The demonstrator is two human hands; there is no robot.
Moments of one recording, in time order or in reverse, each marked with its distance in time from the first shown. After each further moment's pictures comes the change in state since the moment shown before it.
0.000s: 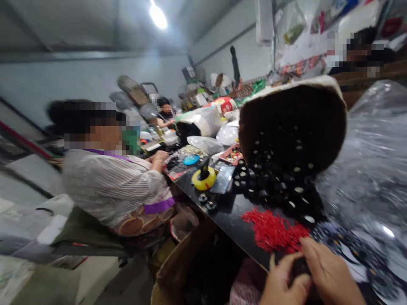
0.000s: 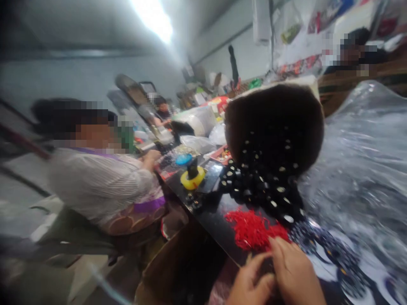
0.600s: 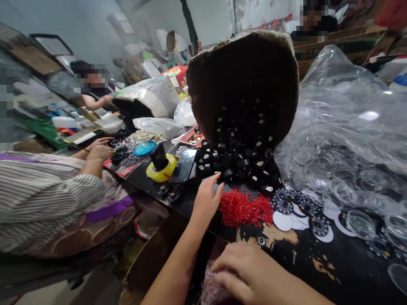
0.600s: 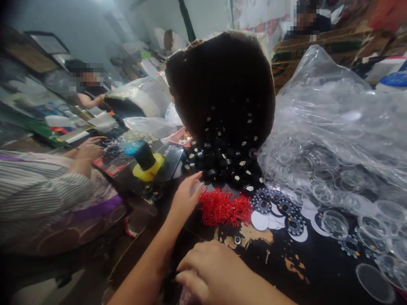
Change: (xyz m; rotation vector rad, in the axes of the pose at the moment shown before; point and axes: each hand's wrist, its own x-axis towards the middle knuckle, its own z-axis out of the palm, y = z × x) left_hand 0.102 0.023 -0.105 0.805 0.340 0.353; right_hand -0.004 -0.074 0.007 0.439 -0.578 -0.194
